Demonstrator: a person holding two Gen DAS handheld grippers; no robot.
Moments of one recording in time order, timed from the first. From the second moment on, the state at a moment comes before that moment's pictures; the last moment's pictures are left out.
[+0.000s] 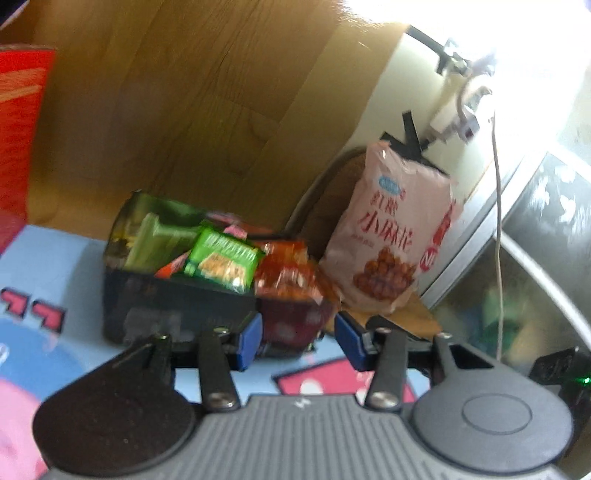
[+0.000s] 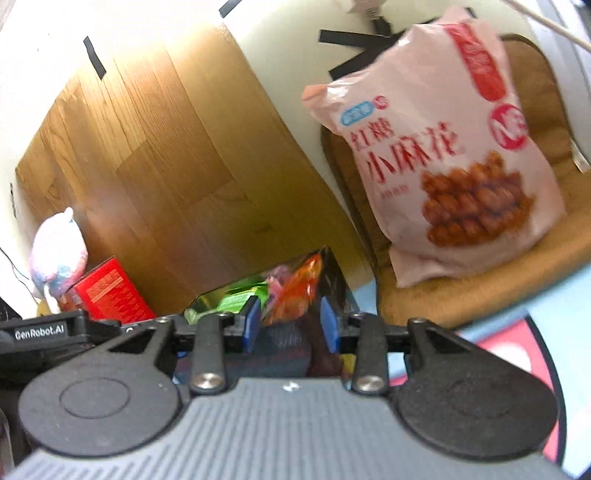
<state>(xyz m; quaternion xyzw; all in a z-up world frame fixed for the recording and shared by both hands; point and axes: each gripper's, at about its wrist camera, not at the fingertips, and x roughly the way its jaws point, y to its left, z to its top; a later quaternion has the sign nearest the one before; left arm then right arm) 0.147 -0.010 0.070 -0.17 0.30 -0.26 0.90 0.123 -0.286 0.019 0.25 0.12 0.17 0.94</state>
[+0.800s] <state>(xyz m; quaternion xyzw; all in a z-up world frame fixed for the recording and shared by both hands) 0.025 -0.008 0.012 -0.04 0.32 -0.08 0.94 0.011 -0.245 -0.046 0.19 0.15 0.19 0.95</state>
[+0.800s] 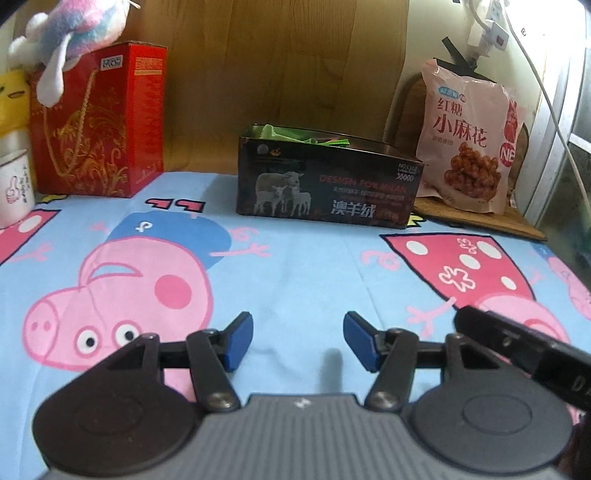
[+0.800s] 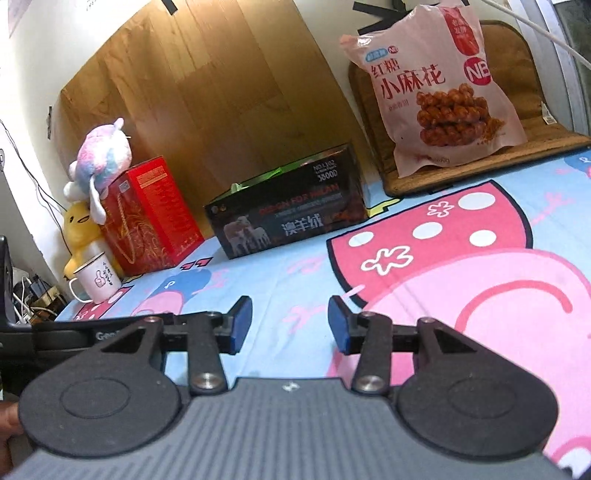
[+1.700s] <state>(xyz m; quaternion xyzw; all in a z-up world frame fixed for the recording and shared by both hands) 0.009 -0.012 0.012 -0.01 0.27 -0.02 0.96 0.007 -0.249 -0.048 0.21 0.14 0.20 0.95</state>
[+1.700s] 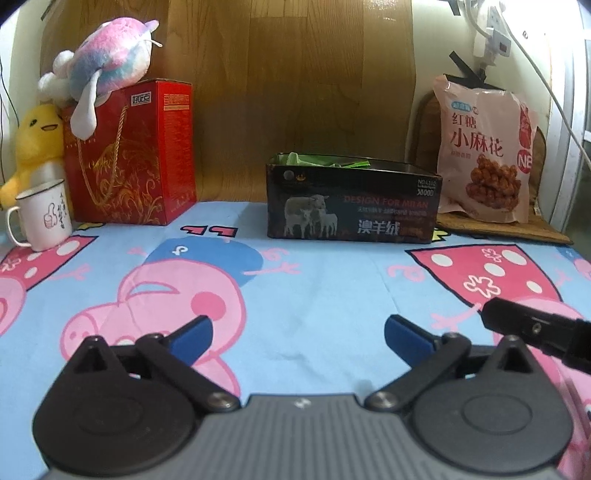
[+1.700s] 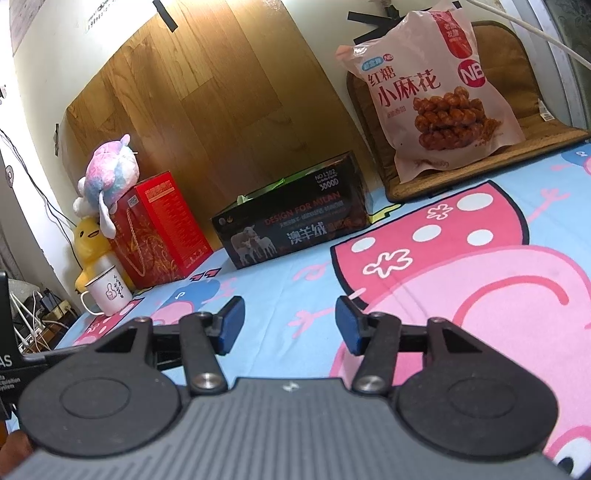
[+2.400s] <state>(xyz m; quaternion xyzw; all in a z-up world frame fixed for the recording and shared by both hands) 0.004 -0.013 0.035 0.00 0.25 -0.01 0.97 0.006 -0.250 -0.048 0.21 0.14 0.20 0.95</state>
